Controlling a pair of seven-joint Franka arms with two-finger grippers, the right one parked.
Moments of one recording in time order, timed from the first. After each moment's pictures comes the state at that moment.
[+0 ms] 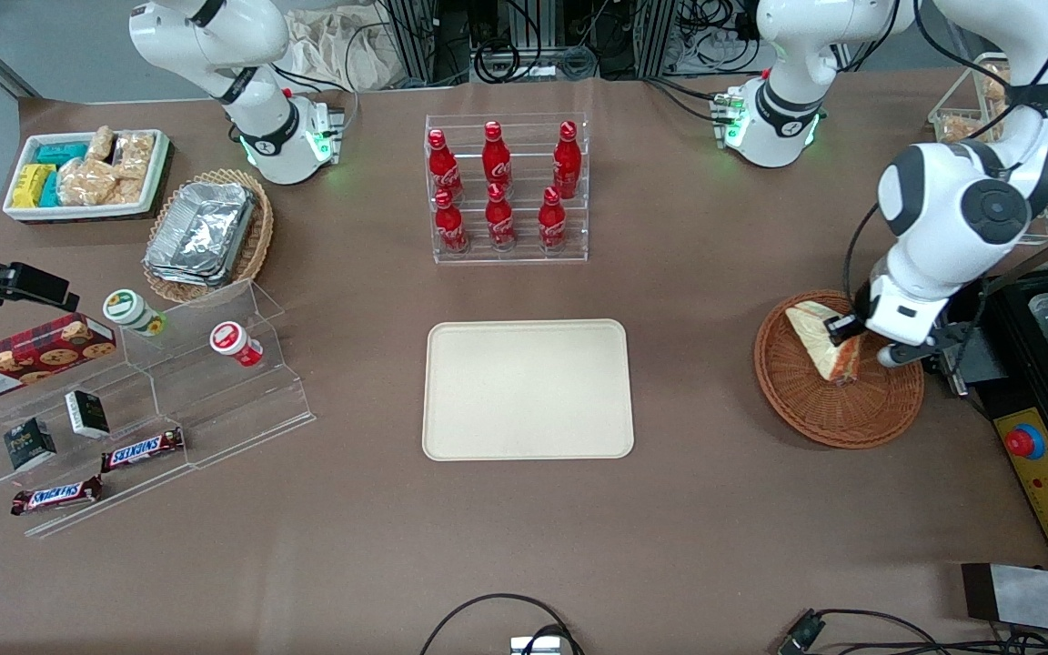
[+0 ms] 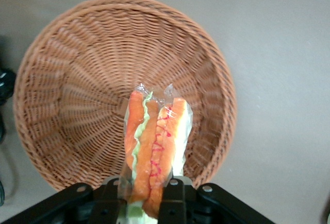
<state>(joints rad) 0.04 0.03 -0.13 -2.31 0.03 2.37 -0.36</state>
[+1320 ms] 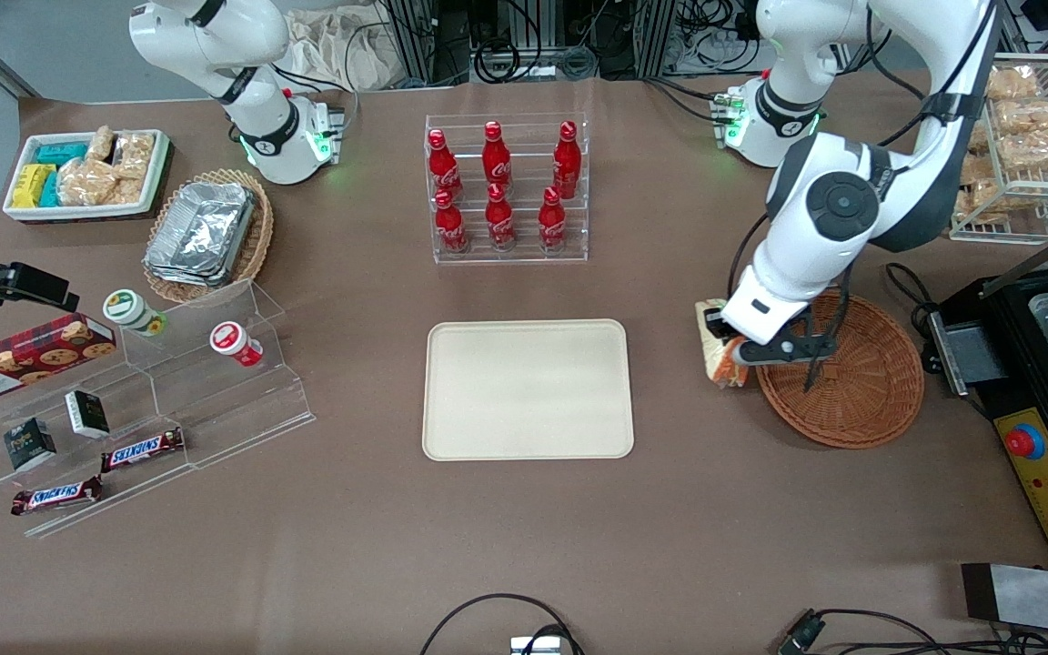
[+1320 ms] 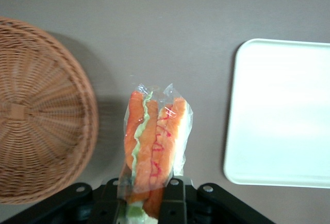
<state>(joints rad) -0.04 0.15 -0.37 -2.03 0.05 2.19 -0.50</state>
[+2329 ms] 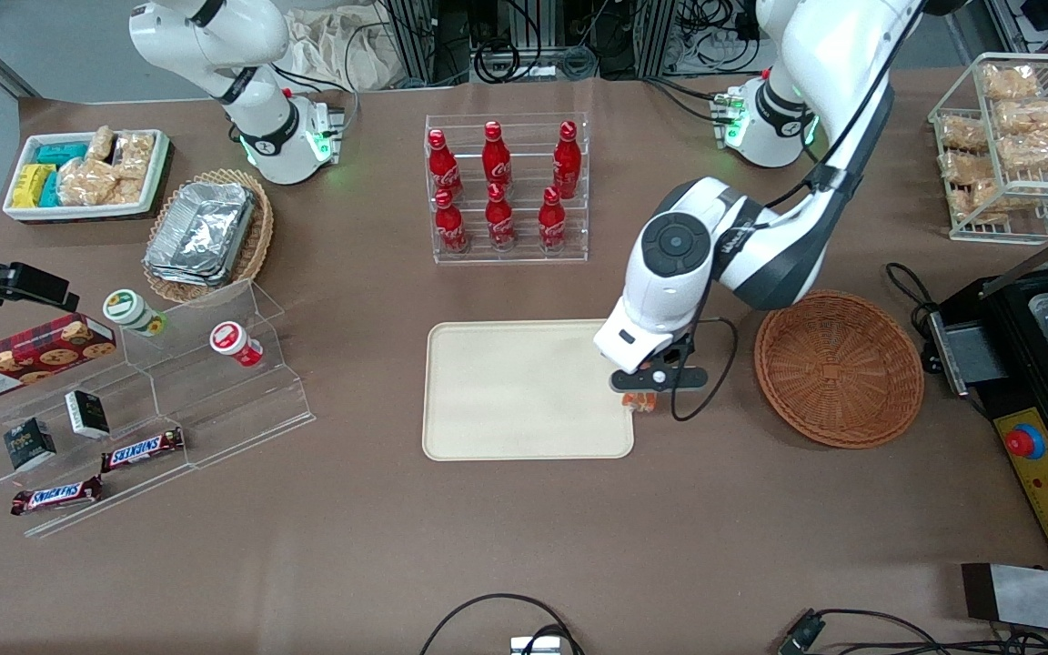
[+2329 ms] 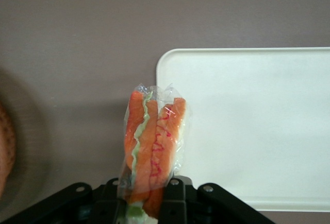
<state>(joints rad) -0.26 0.46 -0.37 -1.69 0.24 2.13 -0.72</state>
